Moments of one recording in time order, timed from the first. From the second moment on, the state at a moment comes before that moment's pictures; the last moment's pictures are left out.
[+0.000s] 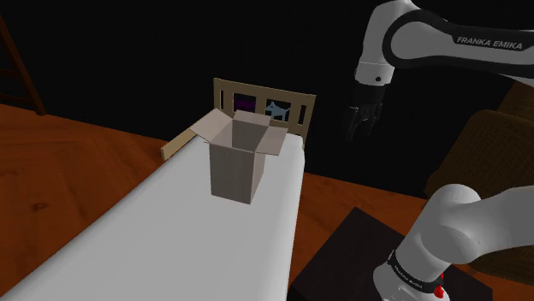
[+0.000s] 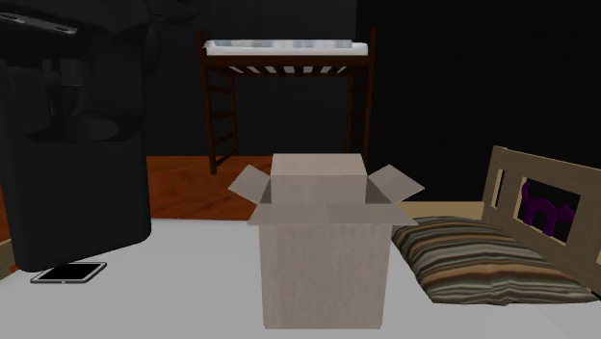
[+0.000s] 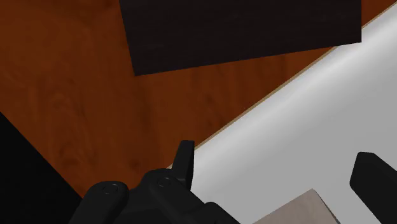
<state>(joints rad) -0.02 -0.76 -0.03 -2.33 -0.03 1.49 0.16</state>
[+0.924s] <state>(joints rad) -0.02 -0.34 -0.07 -2.17 0.00 1.79 0.12</state>
